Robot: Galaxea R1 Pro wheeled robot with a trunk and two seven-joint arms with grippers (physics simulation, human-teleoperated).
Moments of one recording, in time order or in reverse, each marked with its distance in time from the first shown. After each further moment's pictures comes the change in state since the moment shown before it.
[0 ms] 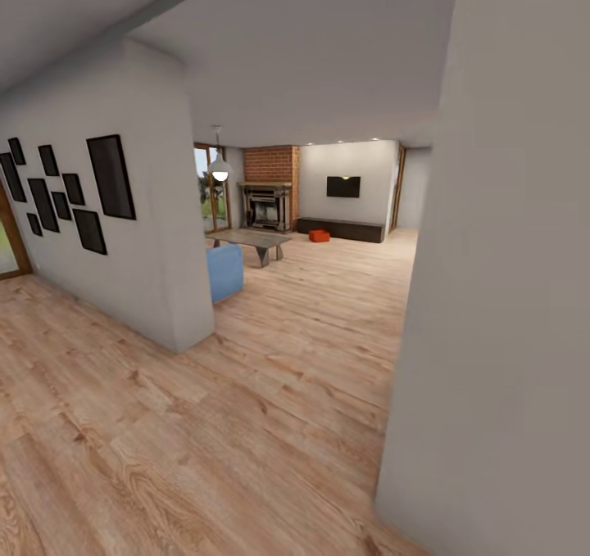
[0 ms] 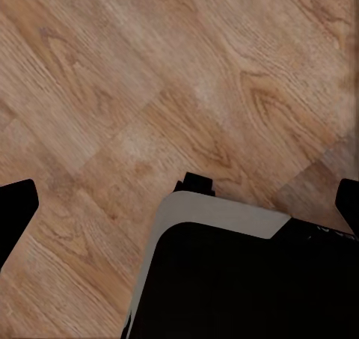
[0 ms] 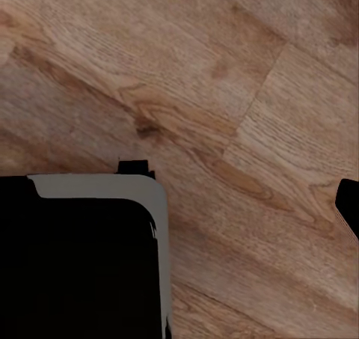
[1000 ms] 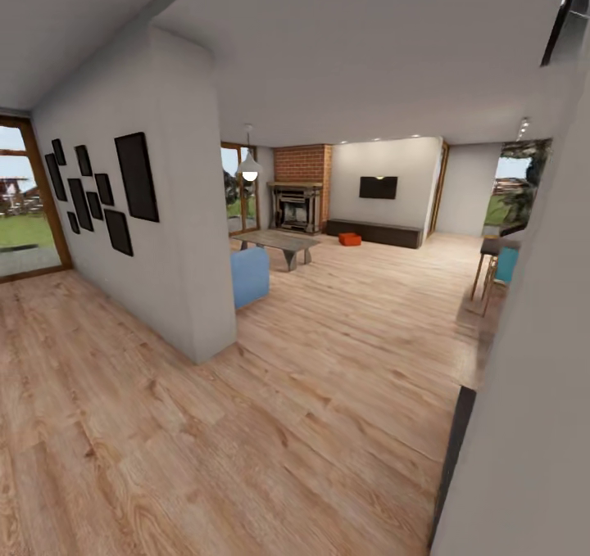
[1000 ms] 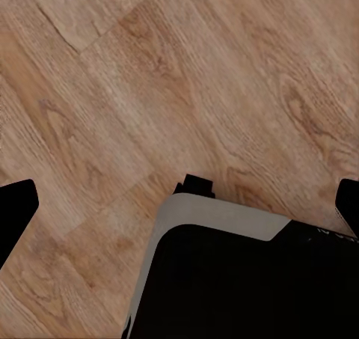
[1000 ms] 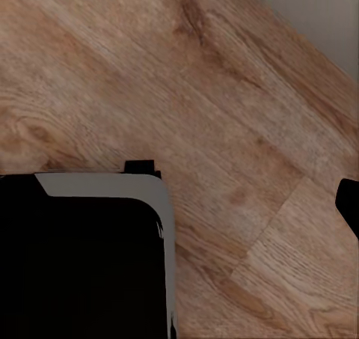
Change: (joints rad) left arm 0.000 0.000 -0.001 0.000 0.000 -0.005 0.000; right arm 0.000 0.003 0.002 0.000 0.003 -0.001 0.012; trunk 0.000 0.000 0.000
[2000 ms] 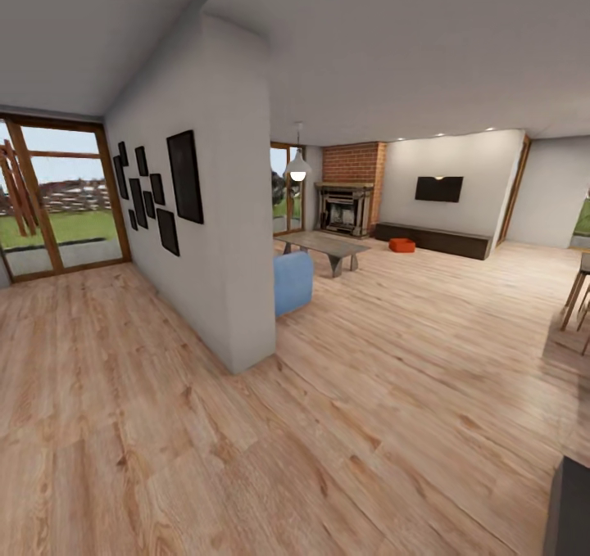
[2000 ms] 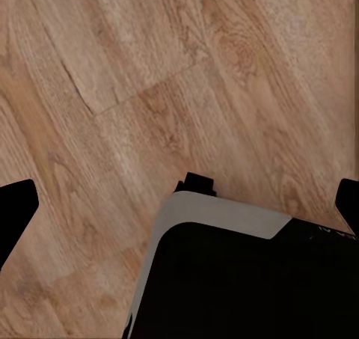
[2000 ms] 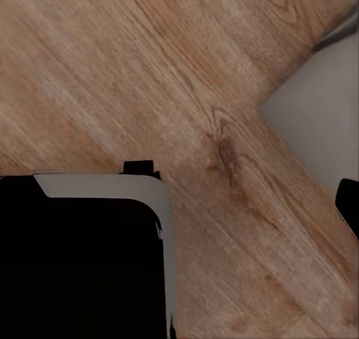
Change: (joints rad) left arm 0.000 0.001 0.000 0.000 0.000 0.006 0.000; right arm -0.001 -0.001 -0.002 0.000 -0.002 0.000 0.000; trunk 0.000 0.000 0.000
